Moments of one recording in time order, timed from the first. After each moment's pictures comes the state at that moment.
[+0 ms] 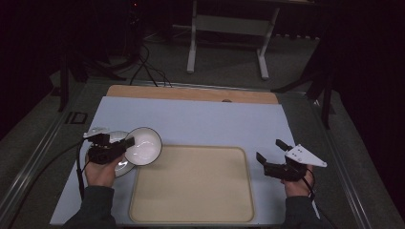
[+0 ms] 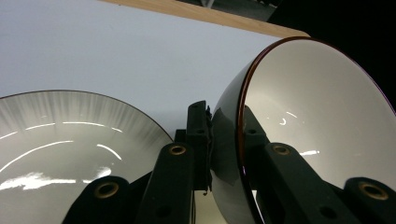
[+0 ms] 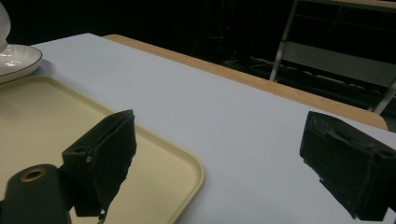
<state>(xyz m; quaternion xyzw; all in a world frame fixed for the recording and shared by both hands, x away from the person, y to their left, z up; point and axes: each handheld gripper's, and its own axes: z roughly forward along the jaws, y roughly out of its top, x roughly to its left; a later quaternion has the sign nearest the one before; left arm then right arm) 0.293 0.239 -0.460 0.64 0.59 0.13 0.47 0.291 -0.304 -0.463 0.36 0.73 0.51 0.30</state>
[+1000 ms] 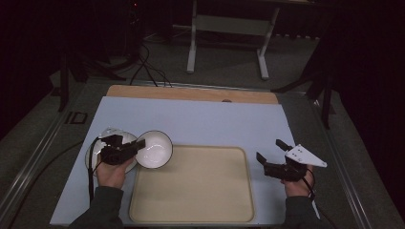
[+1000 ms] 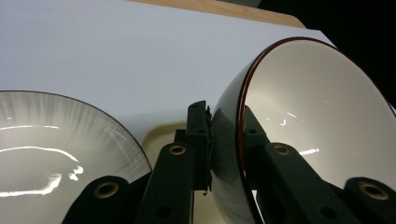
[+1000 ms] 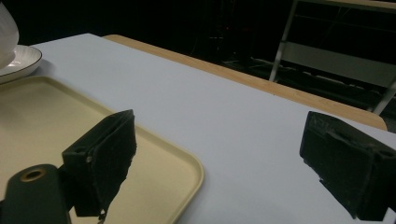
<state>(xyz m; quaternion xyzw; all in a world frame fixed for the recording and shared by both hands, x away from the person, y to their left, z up) 0.296 0.209 -0.463 0.67 0.57 0.12 0.46 0.290 -0.304 -0.462 0.36 0.73 0.51 0.30</state>
